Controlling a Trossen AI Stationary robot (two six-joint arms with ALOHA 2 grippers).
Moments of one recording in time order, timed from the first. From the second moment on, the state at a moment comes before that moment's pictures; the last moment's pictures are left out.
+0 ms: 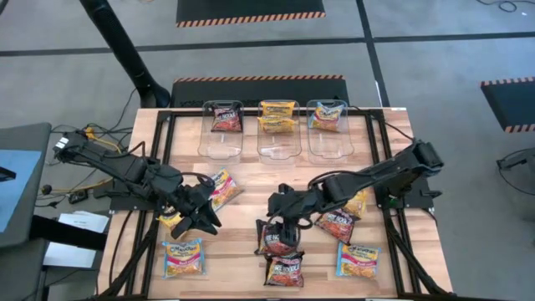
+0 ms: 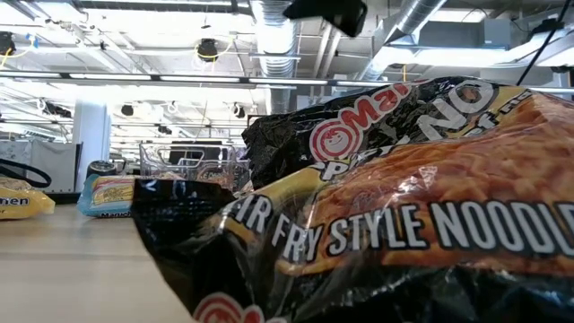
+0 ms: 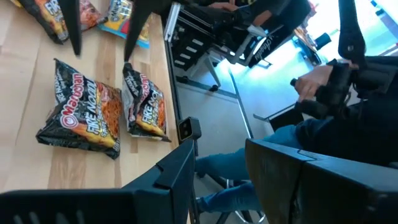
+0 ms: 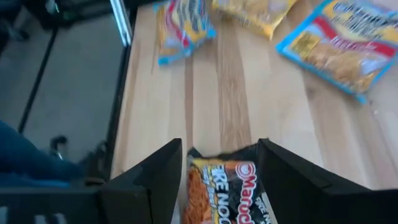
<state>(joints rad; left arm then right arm) -0.37 1.00 0.95 -0.27 0.19 -0.67 0.32 1.72 1.42 -0.41 0.04 0.42</state>
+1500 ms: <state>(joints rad) -0.37 1.00 0.95 -0.31 0.14 -0.67 0.26 1.92 1.42 -0.54 -0.06 0.39</state>
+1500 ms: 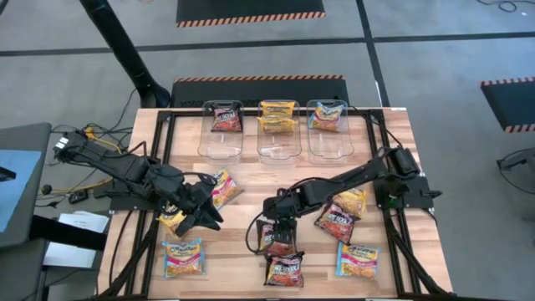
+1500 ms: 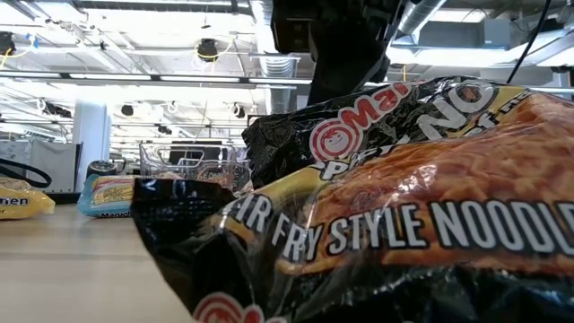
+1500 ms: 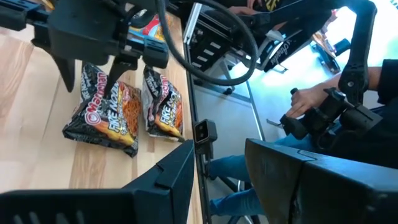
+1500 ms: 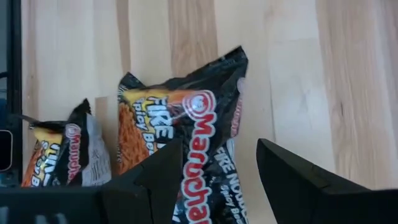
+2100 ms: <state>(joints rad) -0.37 1.00 0.95 -0.30 0.14 -0.67 0.24 1.92 1.42 -0.53 -0.05 0.39</state>
